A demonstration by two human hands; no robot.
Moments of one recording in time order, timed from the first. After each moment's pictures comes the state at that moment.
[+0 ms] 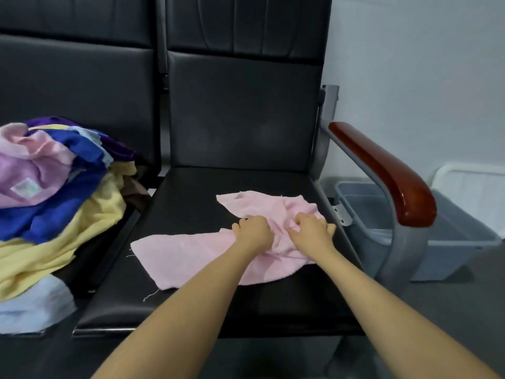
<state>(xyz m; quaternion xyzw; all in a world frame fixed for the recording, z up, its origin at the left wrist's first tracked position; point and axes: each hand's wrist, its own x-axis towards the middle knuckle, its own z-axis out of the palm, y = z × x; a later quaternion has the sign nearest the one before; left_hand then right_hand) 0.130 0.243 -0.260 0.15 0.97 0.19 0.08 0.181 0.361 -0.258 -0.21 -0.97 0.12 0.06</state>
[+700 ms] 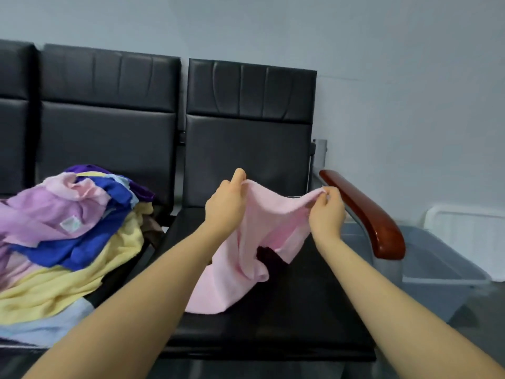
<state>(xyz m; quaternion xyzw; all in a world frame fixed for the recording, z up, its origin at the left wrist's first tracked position) 0.144 0.171 -0.123 0.20 0.89 0.34 -0.22 0.198 0.343 -0.135 -0.21 -0.75 0.46 0.43</state>
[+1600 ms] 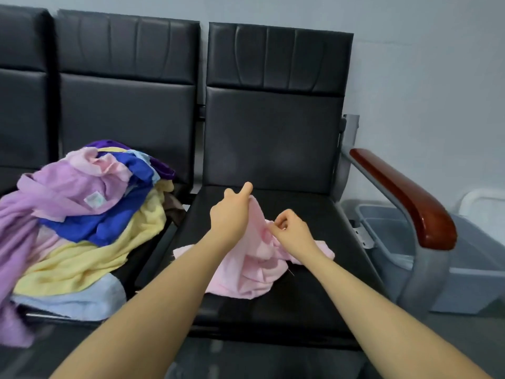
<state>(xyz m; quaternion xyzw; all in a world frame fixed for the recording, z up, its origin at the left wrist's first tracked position) 0.127 0.138 -0.185 0.13 0.96 0.20 -0.15 0.165 0.280 -0.219 -0.09 -0.88 0.45 0.10</state>
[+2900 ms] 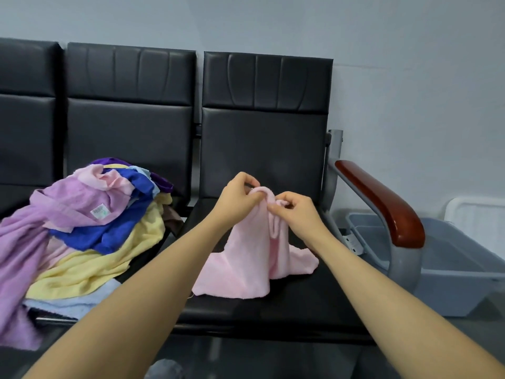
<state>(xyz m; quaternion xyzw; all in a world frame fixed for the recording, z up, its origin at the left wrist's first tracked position) 0.155 0.140 -0.128 0.24 0.81 0.53 -0.09 0.207 0.288 -0.149 0.02 -0.82 0.53 0.20</state>
